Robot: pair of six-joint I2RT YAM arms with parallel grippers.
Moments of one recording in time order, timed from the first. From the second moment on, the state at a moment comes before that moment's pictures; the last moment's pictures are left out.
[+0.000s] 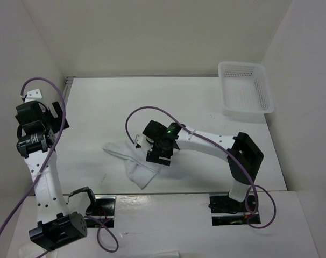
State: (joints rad) left arm 0.42 0.96 1.16 -0.76 -0.10 -0.01; right arm 1.00 1.74 1.32 -0.82 0.03 -0.41
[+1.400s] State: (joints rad) left arm 0.48 0.85 1.07 -0.82 -0.02 0.00; right arm 1.20 1.99 1.41 -0.66 0.13 -0.37
